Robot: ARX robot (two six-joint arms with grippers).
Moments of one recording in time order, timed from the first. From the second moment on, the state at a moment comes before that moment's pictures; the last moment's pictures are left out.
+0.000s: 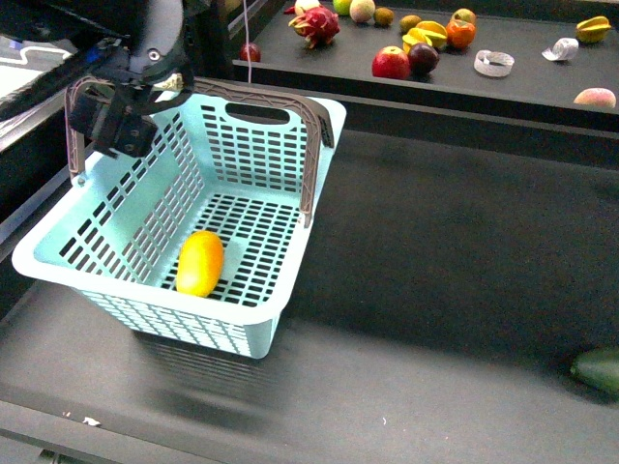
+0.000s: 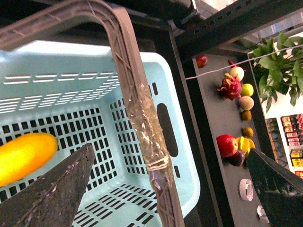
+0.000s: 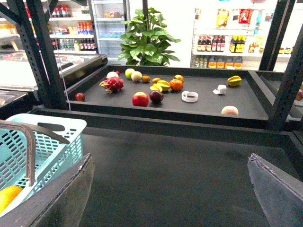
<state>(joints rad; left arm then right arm) -0.36 2.01 1.15 0.32 -0.66 -1.30 0.00 0.00 0.01 0.00 0.00 0.00</state>
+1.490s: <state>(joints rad) -0.18 0.91 0.04 0.85 -0.17 -0.03 0.00 0.00 0.01 0.00 0.00 0.00</state>
